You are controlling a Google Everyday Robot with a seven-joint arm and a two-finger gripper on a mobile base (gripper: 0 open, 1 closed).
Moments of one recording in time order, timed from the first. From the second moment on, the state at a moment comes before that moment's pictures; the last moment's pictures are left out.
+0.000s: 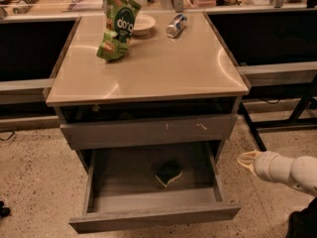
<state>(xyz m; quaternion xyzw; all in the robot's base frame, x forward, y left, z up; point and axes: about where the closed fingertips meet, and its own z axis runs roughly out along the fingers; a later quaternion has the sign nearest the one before) 0.555 -0.323 0.530 -0.44 0.80 0.00 0.40</state>
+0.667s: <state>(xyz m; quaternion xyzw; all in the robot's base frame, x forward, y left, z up) 0.583 -0.407 0.547 -0.39 0.82 -0.04 0.41</state>
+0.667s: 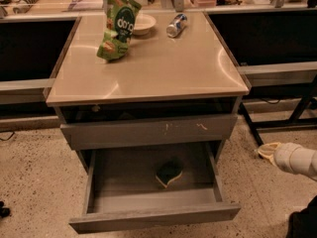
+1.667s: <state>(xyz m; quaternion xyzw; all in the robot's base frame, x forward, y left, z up) 0.583 -0.407 0.547 -0.39 0.82 -0.04 0.41</state>
